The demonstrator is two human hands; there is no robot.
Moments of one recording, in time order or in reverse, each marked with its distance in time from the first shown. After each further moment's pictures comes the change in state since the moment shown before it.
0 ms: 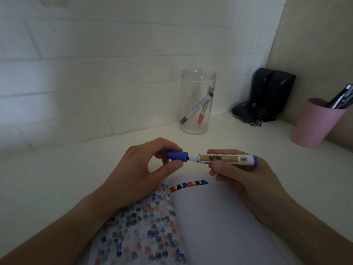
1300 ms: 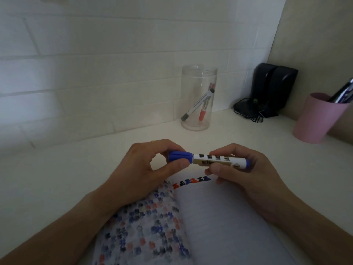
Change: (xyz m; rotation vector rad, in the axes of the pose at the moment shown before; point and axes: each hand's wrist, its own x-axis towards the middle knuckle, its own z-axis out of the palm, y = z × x) left_hand -0.002 0.003 0.000 -0.058 -0.006 0.006; right_hand -0.003 -0.001 0.003 -0.130 -0.089 -0.087
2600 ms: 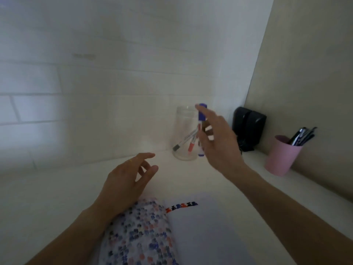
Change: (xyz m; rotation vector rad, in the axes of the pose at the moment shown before) left_hand 0.002 -0.030 -0.016 0.229 0.209 -0.131; right_hand 0.086 -0.065 0.014 -0.857 0.312 -0.617
